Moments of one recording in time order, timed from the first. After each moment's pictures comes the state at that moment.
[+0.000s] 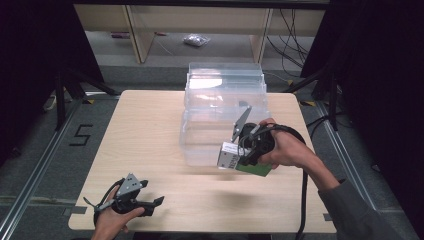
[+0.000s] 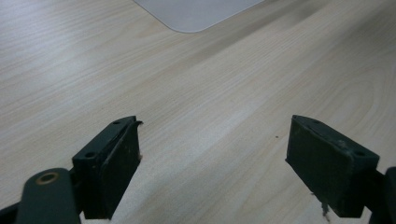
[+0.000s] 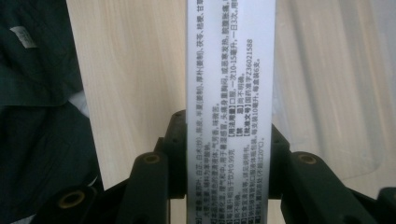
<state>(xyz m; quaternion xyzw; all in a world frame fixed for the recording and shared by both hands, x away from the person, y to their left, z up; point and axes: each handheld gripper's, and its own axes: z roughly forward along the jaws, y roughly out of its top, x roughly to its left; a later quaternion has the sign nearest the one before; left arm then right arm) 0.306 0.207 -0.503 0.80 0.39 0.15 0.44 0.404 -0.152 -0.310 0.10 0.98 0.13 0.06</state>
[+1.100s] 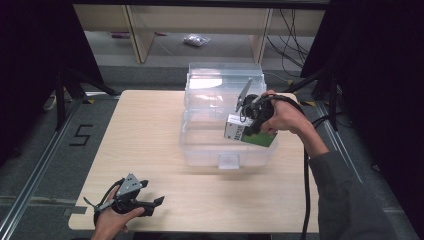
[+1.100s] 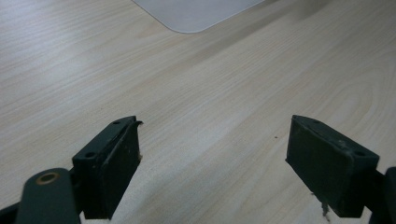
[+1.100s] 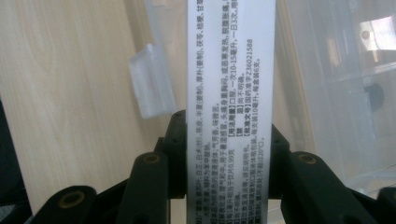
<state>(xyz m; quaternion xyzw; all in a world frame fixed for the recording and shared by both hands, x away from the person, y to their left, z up) 0.306 0.207 -0.503 0.80 0.39 0.15 0.44 0.486 -0.164 -0.302 0.12 0.98 0.10 0.08</state>
